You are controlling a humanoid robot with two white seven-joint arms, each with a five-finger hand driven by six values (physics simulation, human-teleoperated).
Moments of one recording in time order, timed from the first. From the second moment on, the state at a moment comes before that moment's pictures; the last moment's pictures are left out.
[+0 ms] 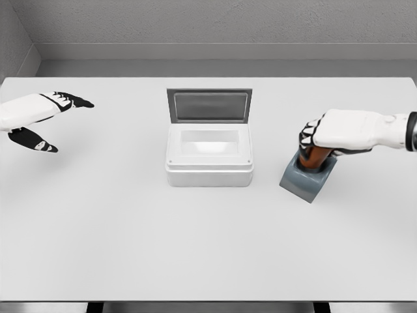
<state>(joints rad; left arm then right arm) -0.64 1.01 -0.70 -1.29 -0.13 -0.61 -0.33 -0.69 -1.00 0.68 -1.65 0.34 -0.61 0.61</state>
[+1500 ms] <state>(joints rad) -0.64 1.00 -0.72 -1.30 -0.13 -0.61 -0.33 -0.91 -0.69 0.82 -1.55 0.39 -0.61 0.61</state>
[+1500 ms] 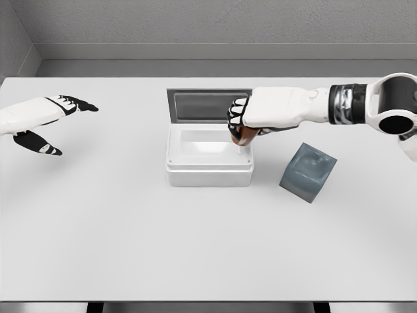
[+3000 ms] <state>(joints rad) -0.82 0.84 -0.73 -1.18 -0.06 -0.61 -0.33 -0.86 -0.80 0.64 -1.61 0.33 -0.61 0.61</state>
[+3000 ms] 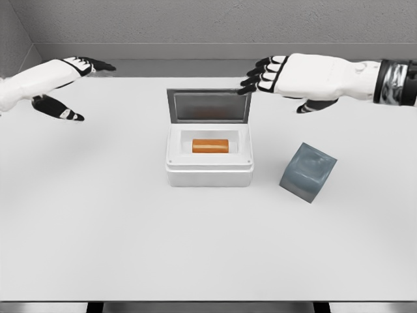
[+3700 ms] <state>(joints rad) -0.87 0.47 -0.89 -0.78 0.41 -0.61 -0.33 -0.72 -0.99 0.50 -1.63 0.29 -0.61 0.61</state>
